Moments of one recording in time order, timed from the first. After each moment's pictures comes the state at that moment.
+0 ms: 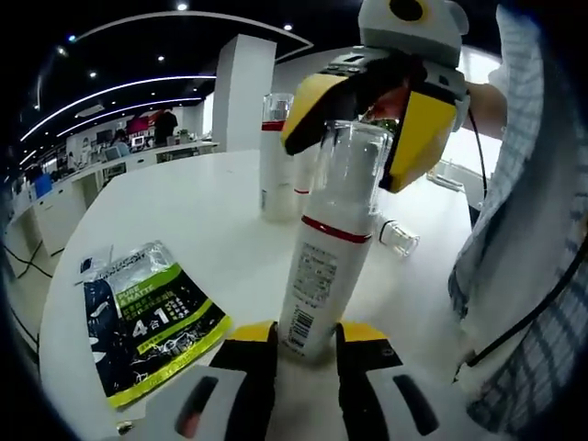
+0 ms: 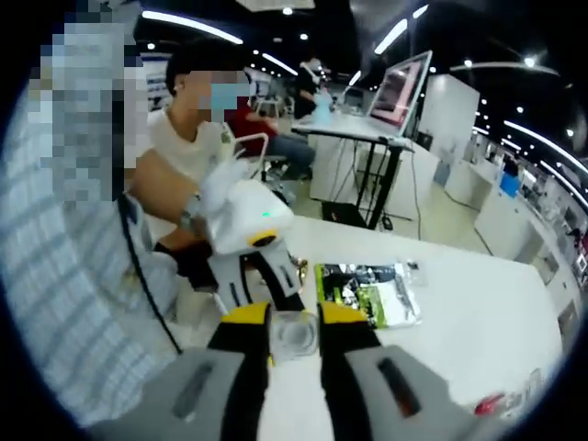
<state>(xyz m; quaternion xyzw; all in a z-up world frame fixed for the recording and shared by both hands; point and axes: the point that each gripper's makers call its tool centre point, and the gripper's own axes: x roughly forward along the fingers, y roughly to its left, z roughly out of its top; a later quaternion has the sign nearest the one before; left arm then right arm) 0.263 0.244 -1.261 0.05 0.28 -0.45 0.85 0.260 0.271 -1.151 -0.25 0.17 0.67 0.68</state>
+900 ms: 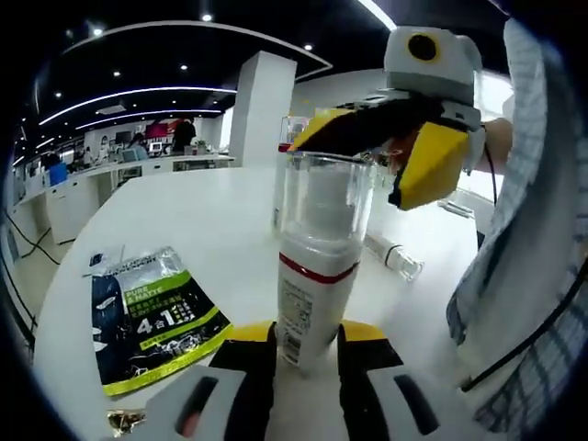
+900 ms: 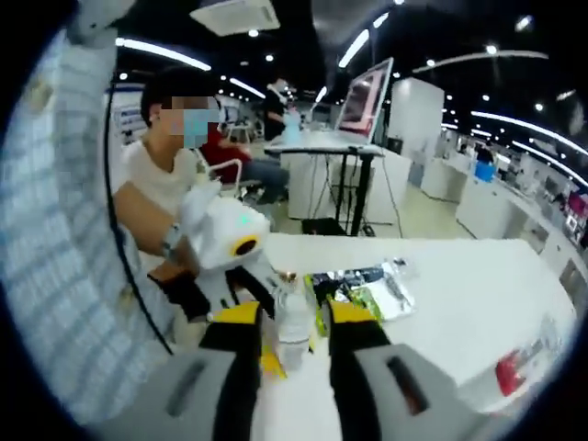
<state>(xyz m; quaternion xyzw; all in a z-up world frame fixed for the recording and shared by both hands) 0.265 0.243 -1.250 0.02 0.25 -0.43 0.87 0.264 0.252 -1.153 -0.16 0.18 0.62 0.75</state>
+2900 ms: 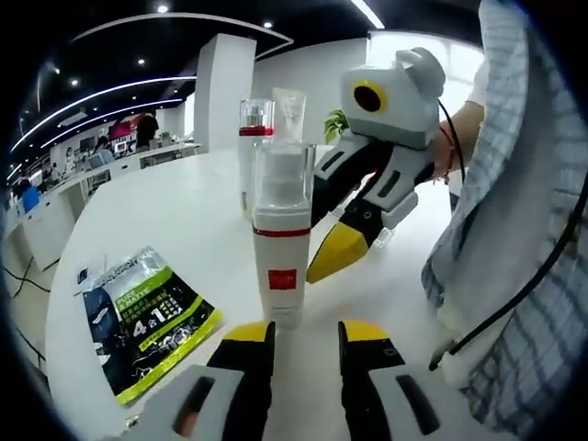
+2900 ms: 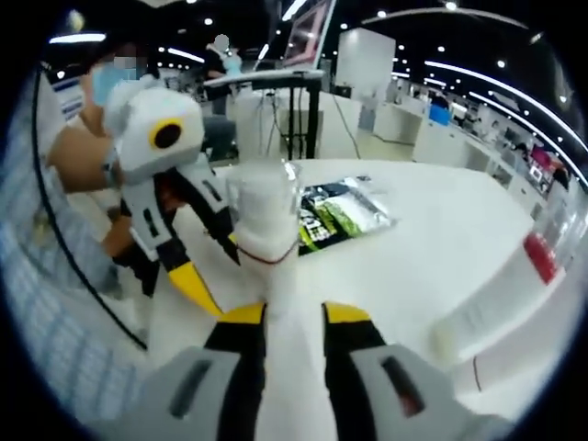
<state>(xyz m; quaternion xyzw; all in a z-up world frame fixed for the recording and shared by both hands) 0.243 0.251 -1.252 0.09 0.28 -0.49 0.82 0.283 0.226 -1.227 -0.21 0.27 0.50 0.80</state>
